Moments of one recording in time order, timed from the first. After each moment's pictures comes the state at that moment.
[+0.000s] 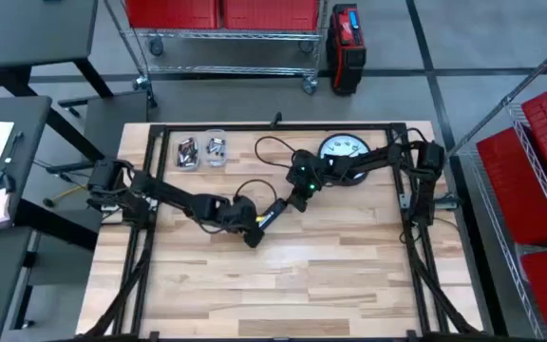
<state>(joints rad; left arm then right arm) -0.11 1.69 0.84 -0.11 -0.22 -0.93 -0.31 1.89 0.93 0.07 -0.44 0.29</state>
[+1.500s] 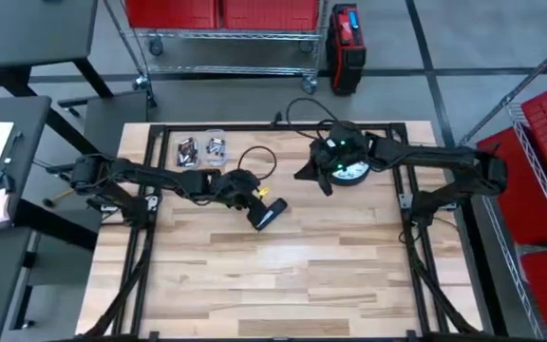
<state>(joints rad) 0.06 1.51 0.93 -0.09 -0.09 -0.64 -0.37 1.35 0.93 -0.08 -0.50 0.12</state>
